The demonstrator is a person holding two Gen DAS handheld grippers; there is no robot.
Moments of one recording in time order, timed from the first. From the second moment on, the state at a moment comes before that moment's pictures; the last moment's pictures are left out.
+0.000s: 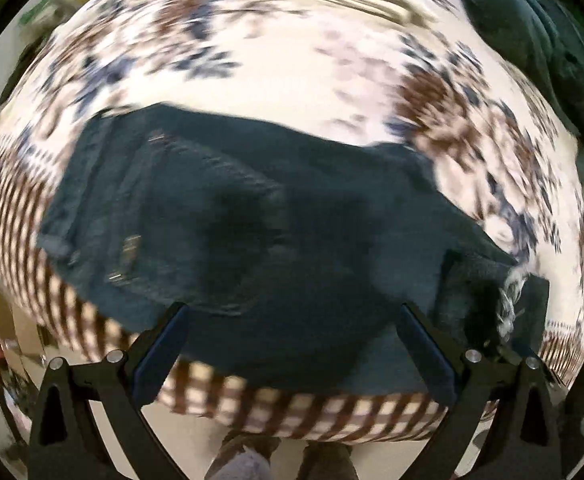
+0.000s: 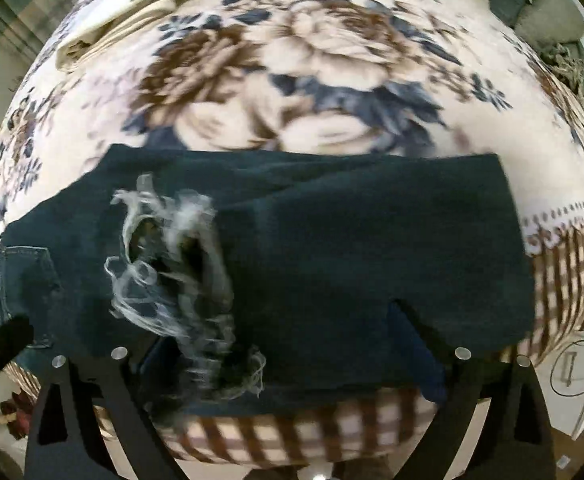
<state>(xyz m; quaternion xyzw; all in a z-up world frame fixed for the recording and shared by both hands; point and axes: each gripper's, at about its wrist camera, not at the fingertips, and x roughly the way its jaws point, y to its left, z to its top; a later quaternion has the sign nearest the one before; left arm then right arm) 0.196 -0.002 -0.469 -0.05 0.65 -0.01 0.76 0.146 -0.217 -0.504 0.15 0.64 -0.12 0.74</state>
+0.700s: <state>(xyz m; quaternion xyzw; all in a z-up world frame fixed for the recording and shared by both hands) 0.209 -0.089 -0.500 -0.08 0.70 -0.05 0.71 0.116 -0.354 -0.520 0.19 0.66 -0.19 0.71</state>
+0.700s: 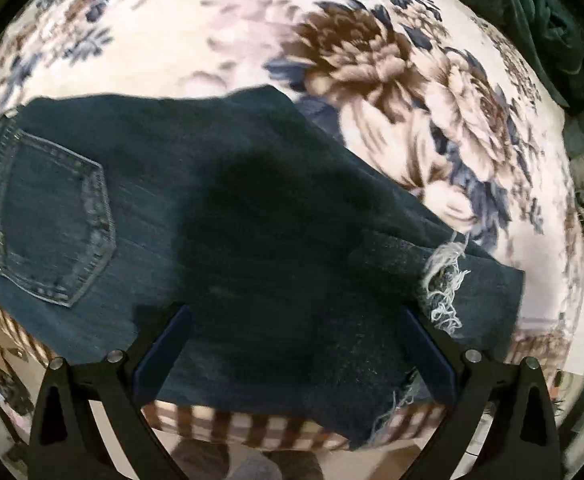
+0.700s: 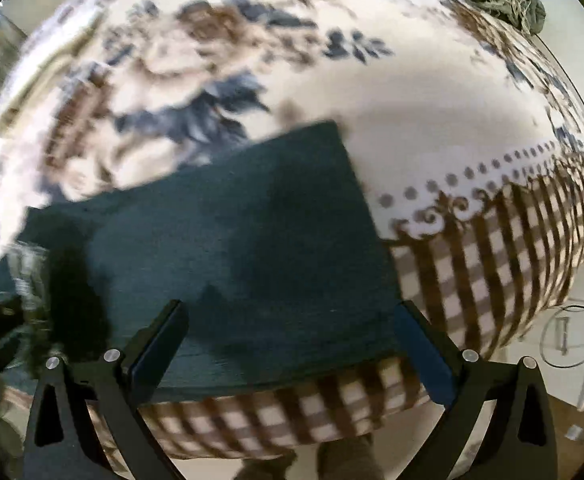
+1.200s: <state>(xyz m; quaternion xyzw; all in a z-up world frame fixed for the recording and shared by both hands) 0.202 -0.090 -0.527 -0.05 0.68 -0.06 0.73 0.137 -0.342 -0.547 0.14 0.69 -0.21 0.68</state>
